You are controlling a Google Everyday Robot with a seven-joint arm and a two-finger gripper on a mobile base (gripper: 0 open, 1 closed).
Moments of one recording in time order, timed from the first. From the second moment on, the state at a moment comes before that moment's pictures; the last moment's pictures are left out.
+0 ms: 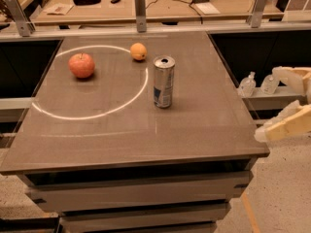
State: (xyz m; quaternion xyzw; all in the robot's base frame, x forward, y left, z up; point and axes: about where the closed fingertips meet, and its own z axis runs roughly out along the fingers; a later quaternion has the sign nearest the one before) arm 0.444 -0.226 0.932 -0.46 0.75 0.20 0.44
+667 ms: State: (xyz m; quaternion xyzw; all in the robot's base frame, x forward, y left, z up) arm 0.450 -0.197 0.929 -0.40 0.71 0.28 0.50
